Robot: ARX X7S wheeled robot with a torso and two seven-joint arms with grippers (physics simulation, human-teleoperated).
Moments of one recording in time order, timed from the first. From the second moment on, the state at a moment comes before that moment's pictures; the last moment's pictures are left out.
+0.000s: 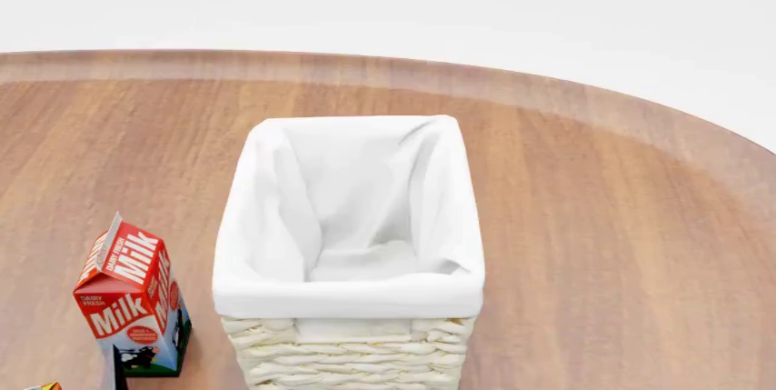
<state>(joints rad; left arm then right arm) 0.11 -0.34 0.28 0.23 -0.24 0.20 -0.42 -0.24 0.62 -0.65 -0.29 0.13 -0.25 -0.32</state>
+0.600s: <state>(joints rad) 0.11 -0.34 0.29 0.22 -0.24 0.21 -0.42 -0.23 0.63 -0.68 -0.24 0.11 -0.30 -0.36</state>
